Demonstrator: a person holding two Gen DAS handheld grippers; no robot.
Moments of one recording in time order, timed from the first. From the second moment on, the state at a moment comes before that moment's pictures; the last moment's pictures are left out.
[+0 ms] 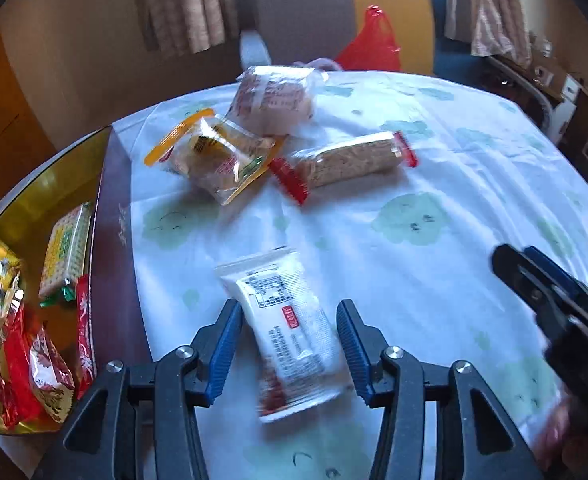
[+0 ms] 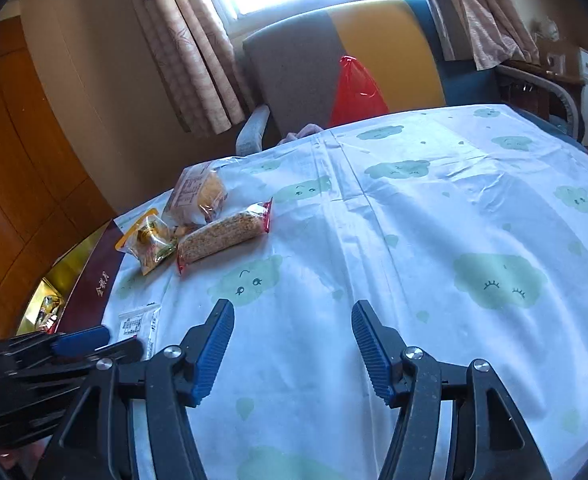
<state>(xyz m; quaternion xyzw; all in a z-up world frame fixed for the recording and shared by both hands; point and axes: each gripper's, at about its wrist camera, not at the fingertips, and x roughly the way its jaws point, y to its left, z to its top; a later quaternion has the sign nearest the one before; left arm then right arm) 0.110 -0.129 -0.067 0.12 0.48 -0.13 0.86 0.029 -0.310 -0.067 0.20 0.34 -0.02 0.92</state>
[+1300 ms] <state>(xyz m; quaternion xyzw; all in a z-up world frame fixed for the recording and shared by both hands) 0.096 -0.099 -0.079 0.04 0.40 -0.18 0.90 0.171 -0.265 -0.072 0.04 0.50 0.17 0.85</state>
